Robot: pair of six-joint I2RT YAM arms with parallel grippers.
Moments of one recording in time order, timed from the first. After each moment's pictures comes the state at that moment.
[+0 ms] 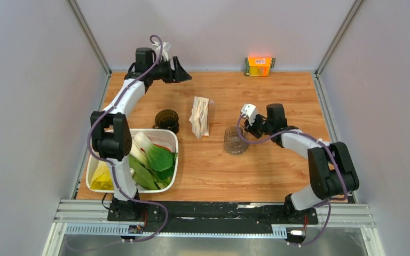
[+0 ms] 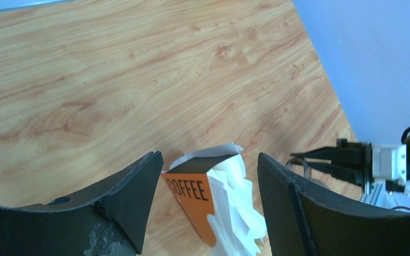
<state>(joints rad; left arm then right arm) -0.14 2.01 1.75 -0.22 0.74 -0.31 0.21 1.57 0.81 0.06 -0.56 -0.66</state>
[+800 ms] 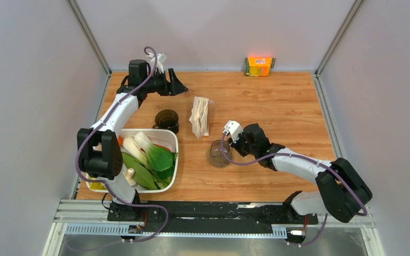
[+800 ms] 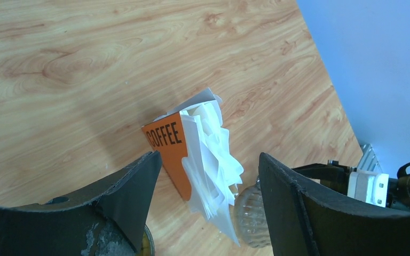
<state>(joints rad) -0.13 1.70 1.40 -0.19 0.73 -0.31 0.64 1.33 0.57 0.11 -0.06 -0.32</state>
